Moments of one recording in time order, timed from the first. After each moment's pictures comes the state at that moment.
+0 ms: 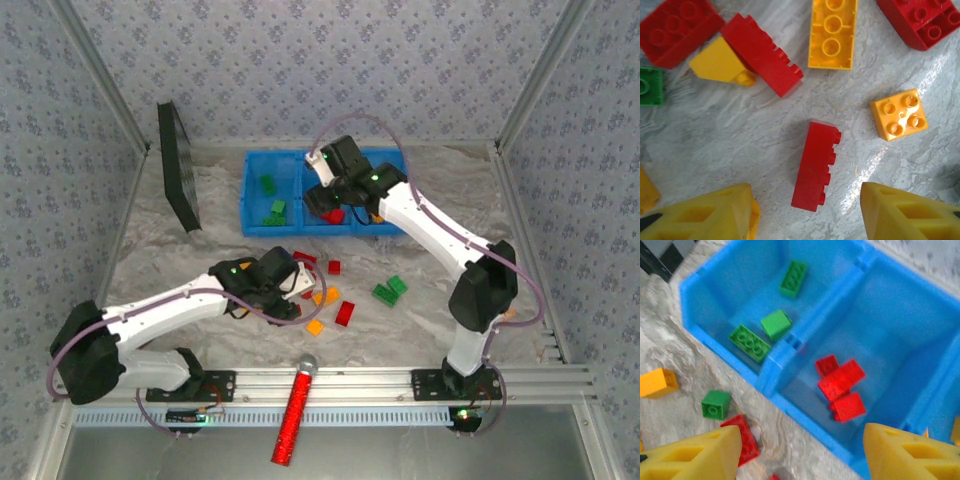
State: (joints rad) left arm -0.94 1.26 0.83 -0.73 -0.03 0.11; right arm 0.66 1.77 1.71 -0.76 0.03 -0.02
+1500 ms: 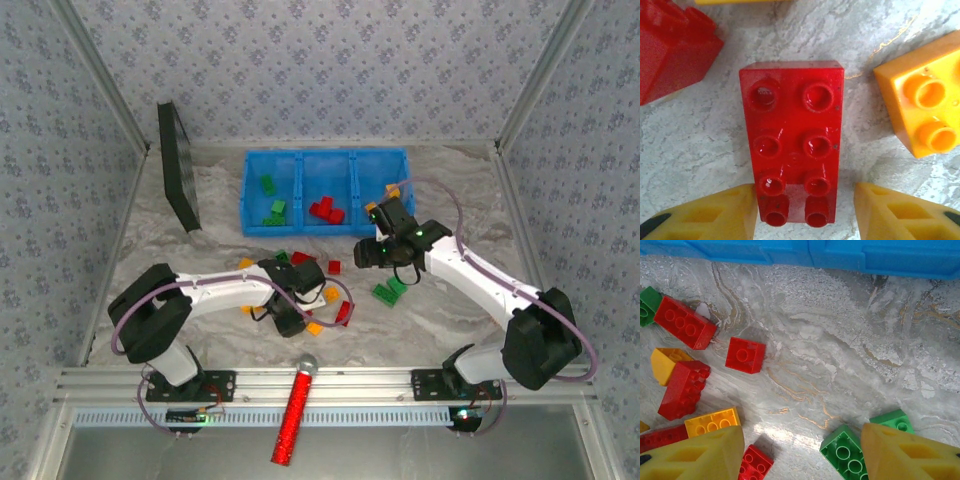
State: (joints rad) left arm -1.00 1.60 0.91 -0.79 -0.04 0.15; right arm 0.58 1.37 1.03 -0.73 -0.02 0.43
